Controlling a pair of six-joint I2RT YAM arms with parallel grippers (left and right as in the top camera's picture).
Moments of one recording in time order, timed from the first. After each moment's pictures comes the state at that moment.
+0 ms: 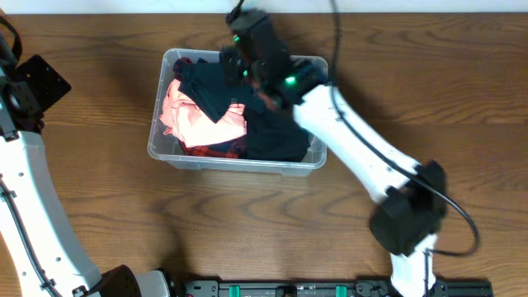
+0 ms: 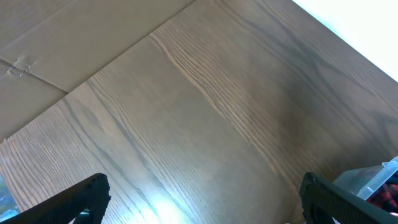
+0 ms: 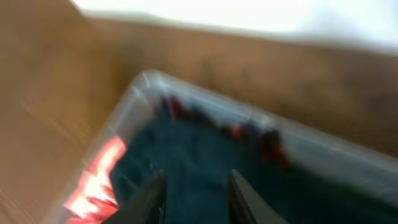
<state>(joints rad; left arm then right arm) 0.40 1.51 1.85 -1.23 -0.30 -0.33 0.69 2.08 1.93 -0.53 0.00 0.42</state>
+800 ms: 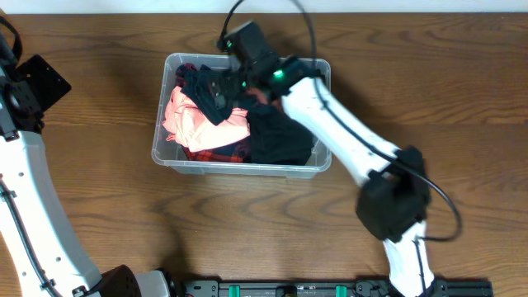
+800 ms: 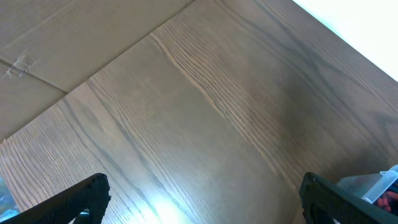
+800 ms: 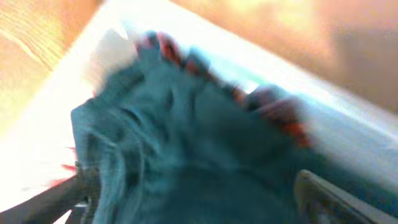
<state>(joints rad) 0.40 1.51 1.85 -1.23 -0.30 -0.33 0.66 2.13 2.02 -0.69 -0.09 0.24</state>
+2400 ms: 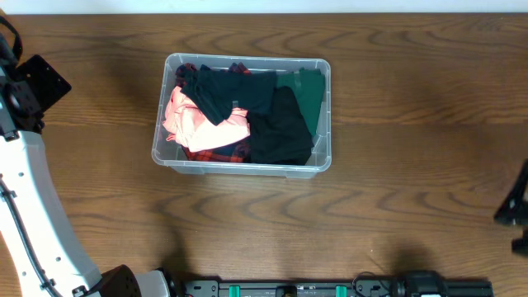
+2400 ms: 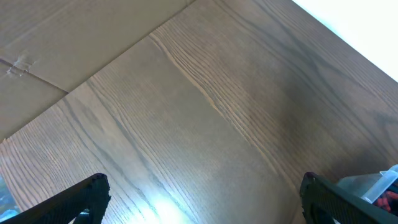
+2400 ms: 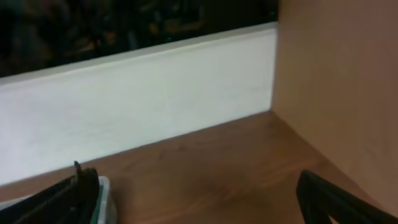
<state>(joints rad) 0.40 1.51 1.85 -1.23 -0.30 -0.33 0.02 0.61 1.59 -1.07 0.30 0.22</state>
